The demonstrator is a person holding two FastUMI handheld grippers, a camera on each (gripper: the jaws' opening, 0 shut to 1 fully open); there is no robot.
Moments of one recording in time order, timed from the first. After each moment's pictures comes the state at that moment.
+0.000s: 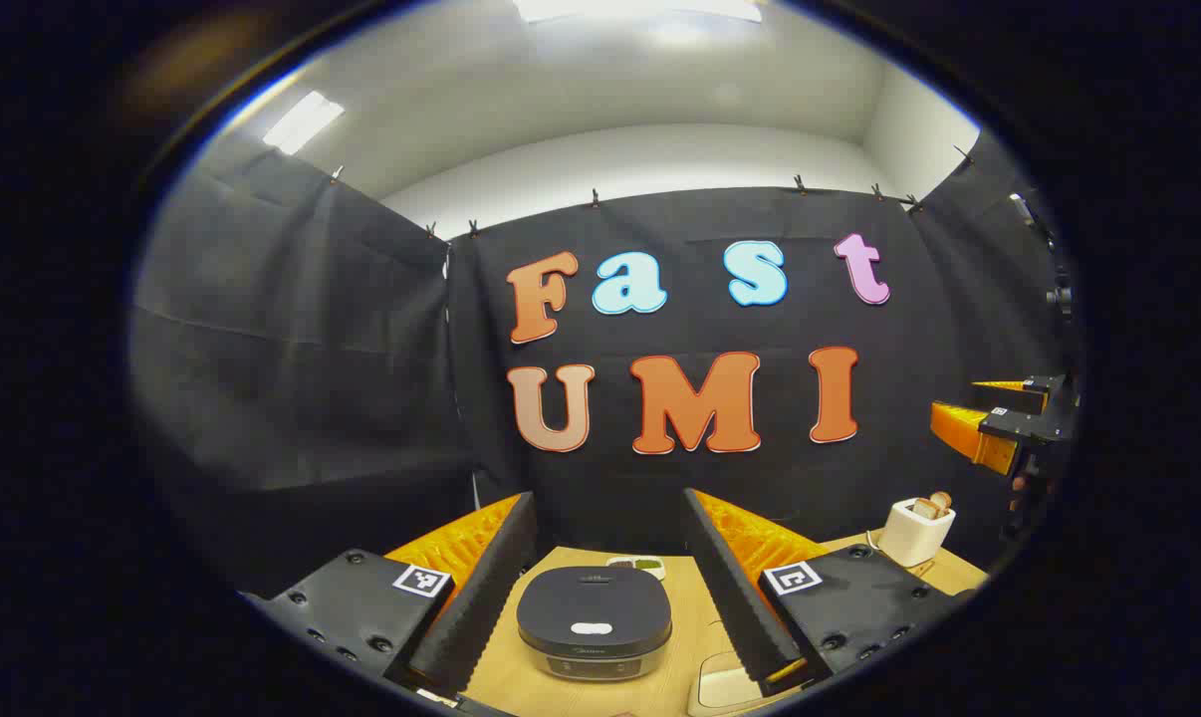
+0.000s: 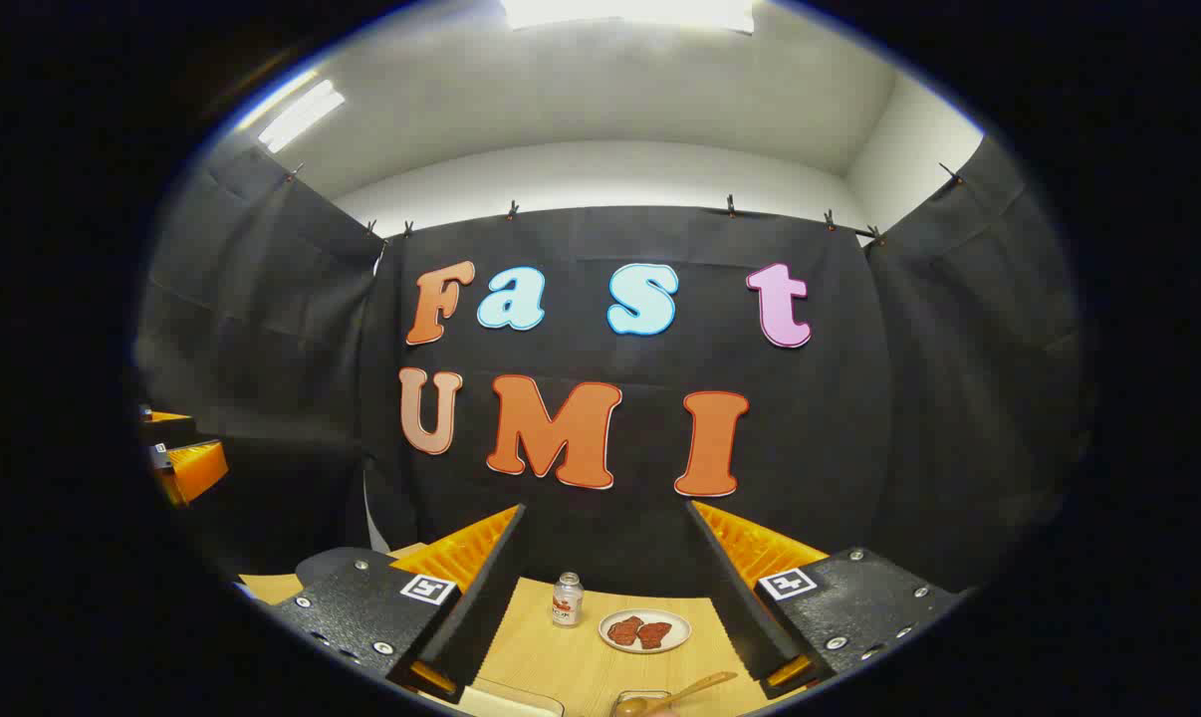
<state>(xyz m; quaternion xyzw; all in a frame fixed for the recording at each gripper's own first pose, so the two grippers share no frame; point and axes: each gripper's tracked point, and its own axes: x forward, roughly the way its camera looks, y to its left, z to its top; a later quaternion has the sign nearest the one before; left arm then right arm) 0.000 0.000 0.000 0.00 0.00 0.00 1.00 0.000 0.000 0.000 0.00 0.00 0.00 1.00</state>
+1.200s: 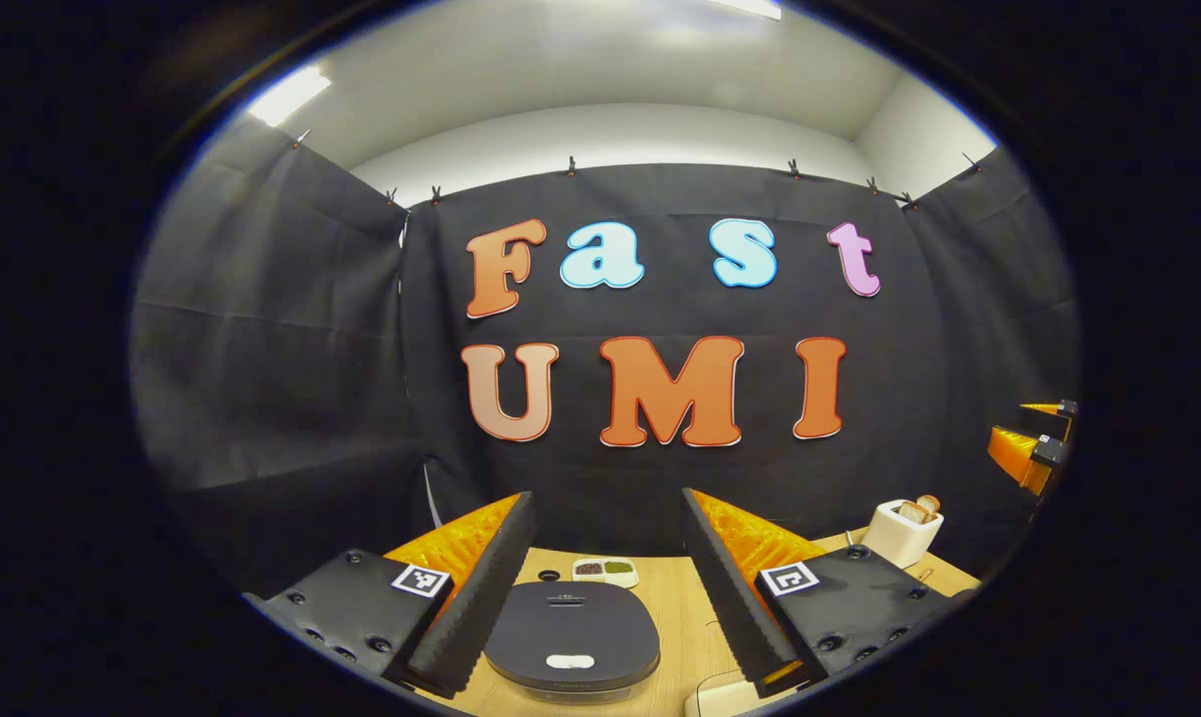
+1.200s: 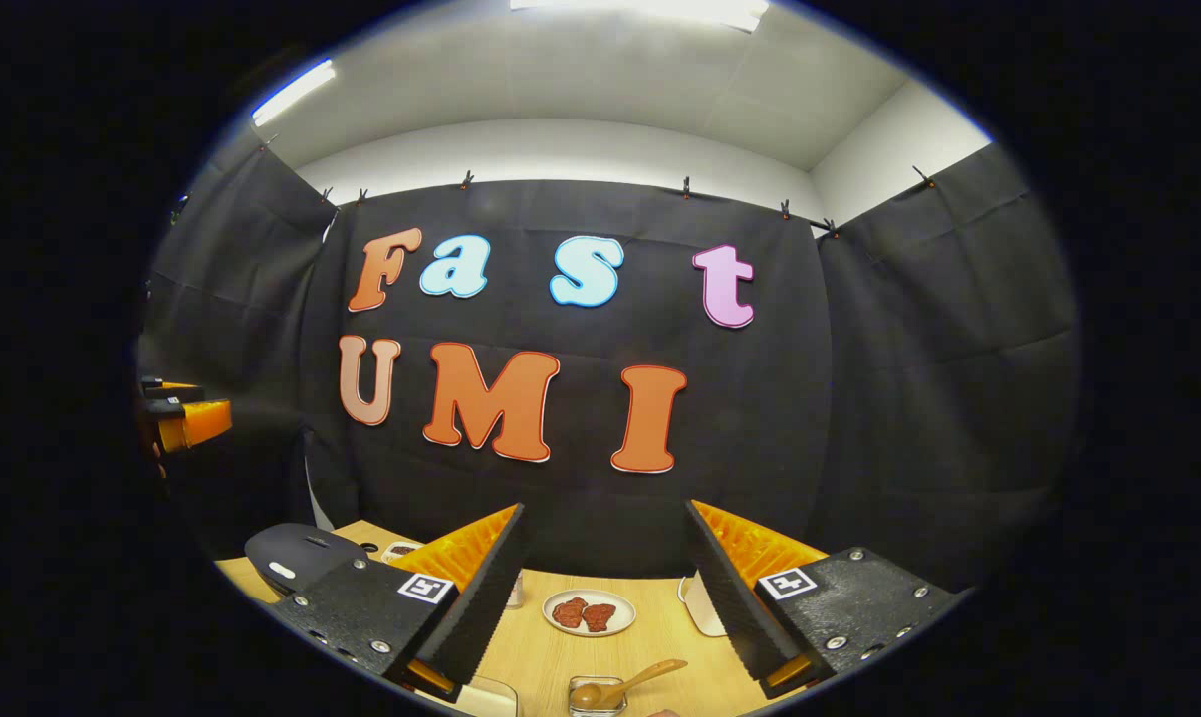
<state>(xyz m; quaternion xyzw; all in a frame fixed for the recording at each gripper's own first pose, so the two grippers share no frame) 0.097 0.000 -0.014 -0.02 0.03 -0.03 1.00 0.002 -0.056 -0.031 -0.02 0.04 -0.08 1.00</state>
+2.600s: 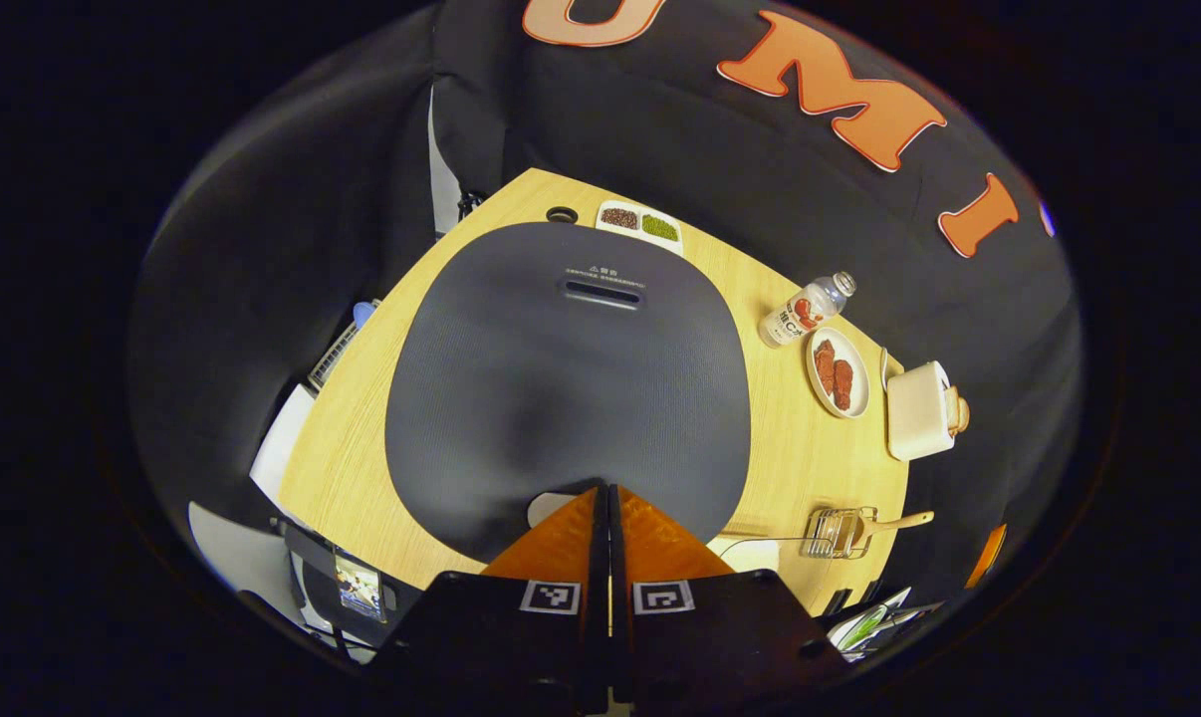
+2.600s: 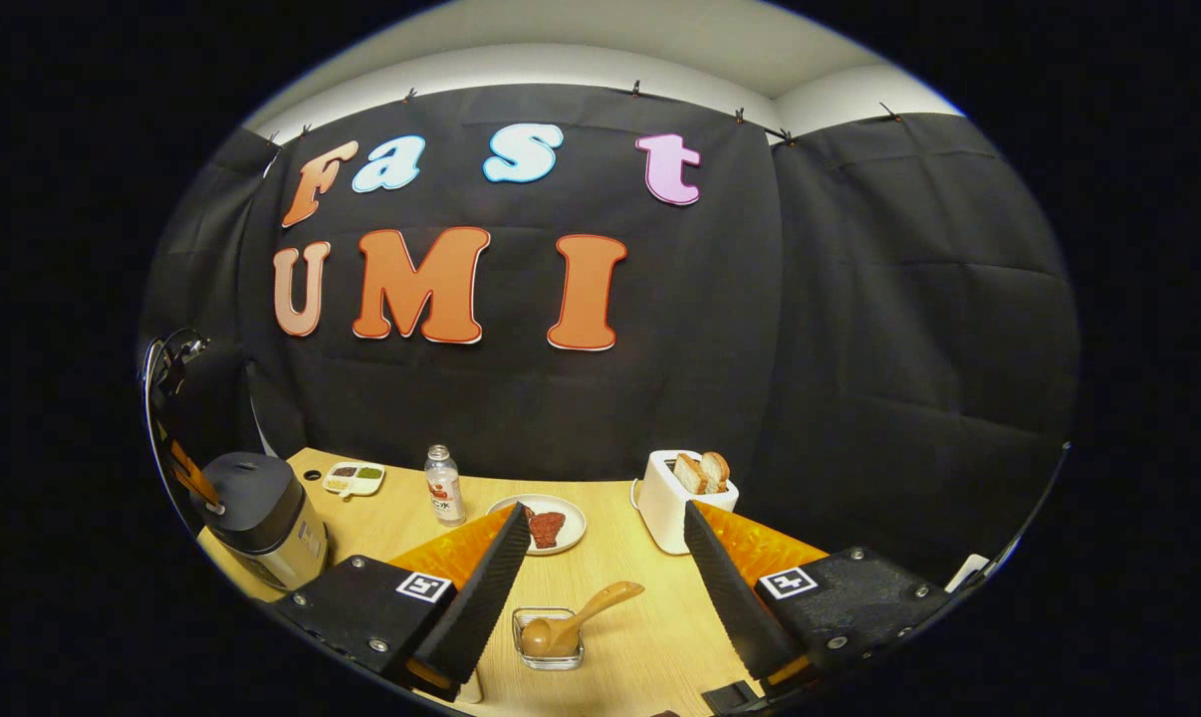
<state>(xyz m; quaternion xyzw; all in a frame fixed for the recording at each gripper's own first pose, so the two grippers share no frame) 0.117 0.013 -0.315 -0.16 0.60 -0.03 0.78 -0.026 -0.105 -0.167 0.00 0.20 -0.16 0.97</state>
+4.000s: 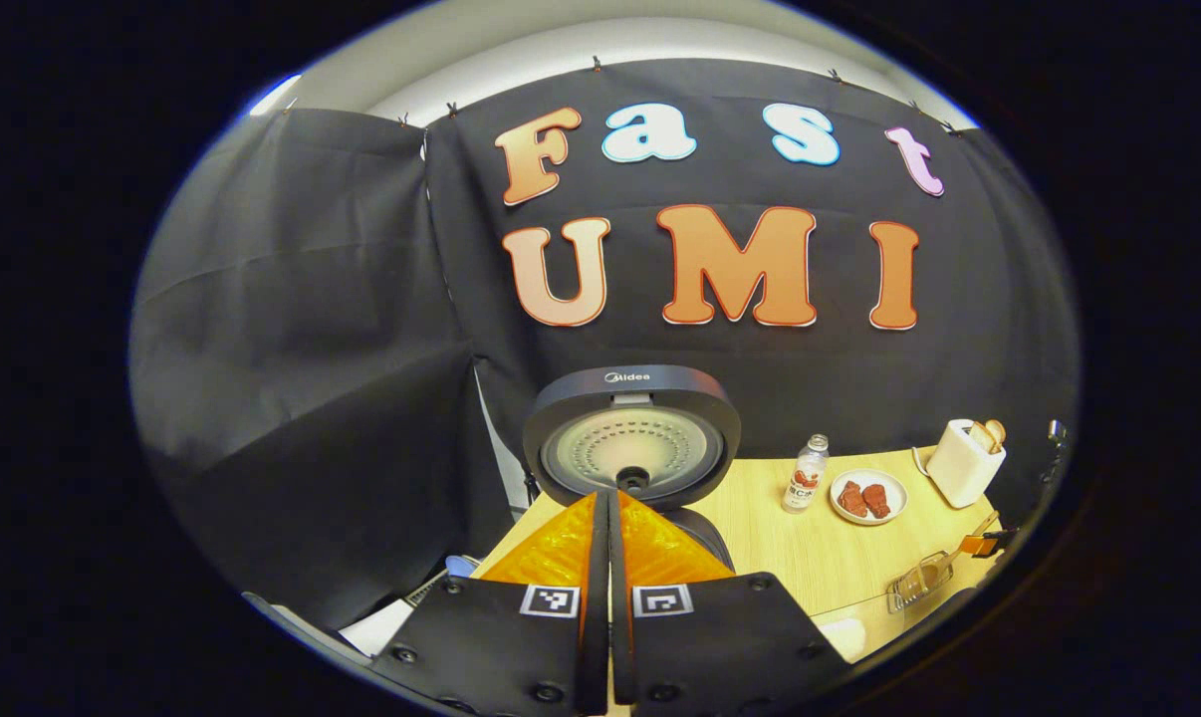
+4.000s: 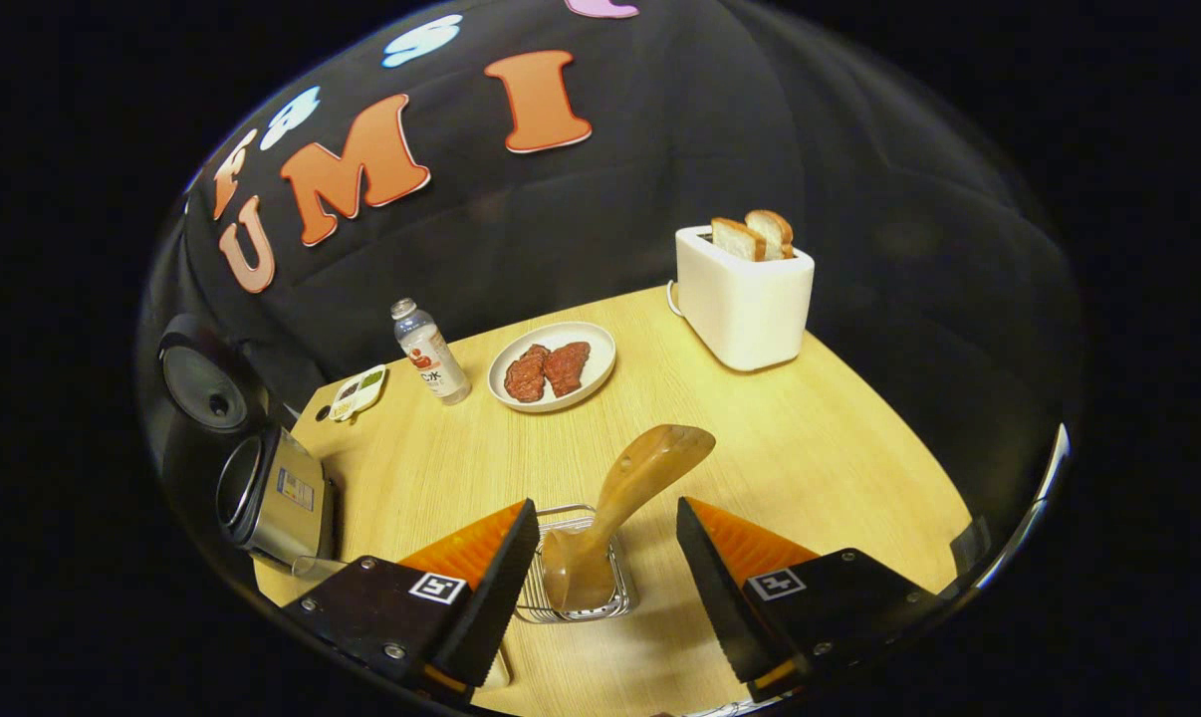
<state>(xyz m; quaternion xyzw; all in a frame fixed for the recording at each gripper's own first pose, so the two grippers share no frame) 0.109 0.045 -0.114 0.02 0.20 0.02 0.98 -0.017 -0.098 -0.389 0.19 0.43 -0.12 0.87</state>
